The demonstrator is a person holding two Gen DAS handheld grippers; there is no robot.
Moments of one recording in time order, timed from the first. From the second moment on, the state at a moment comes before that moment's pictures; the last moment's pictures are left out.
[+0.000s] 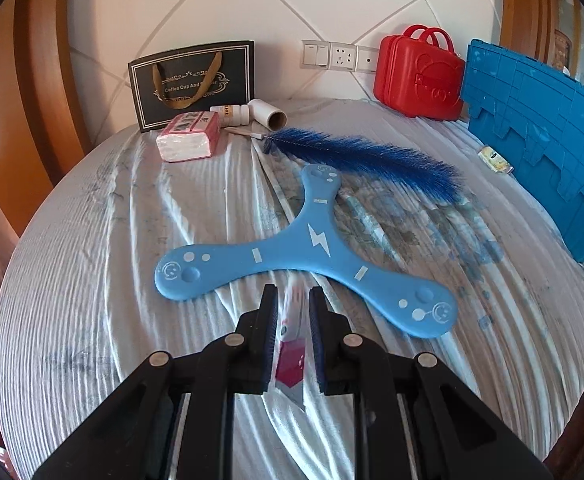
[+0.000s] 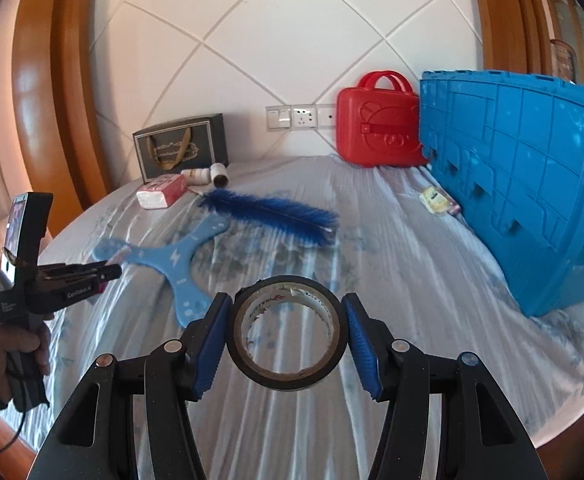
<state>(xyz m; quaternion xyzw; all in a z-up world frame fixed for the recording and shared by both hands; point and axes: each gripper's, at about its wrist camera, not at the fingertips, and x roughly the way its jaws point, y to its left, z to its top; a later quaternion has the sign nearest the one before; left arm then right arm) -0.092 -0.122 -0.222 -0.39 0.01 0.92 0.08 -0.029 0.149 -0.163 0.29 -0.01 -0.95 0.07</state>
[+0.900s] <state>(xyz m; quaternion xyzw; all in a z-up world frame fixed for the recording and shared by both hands) -0.079 -0.128 -0.176 -0.35 0.00 0.93 0.11 -0.027 0.131 -0.140 0.26 -0.01 -0.96 0.09</state>
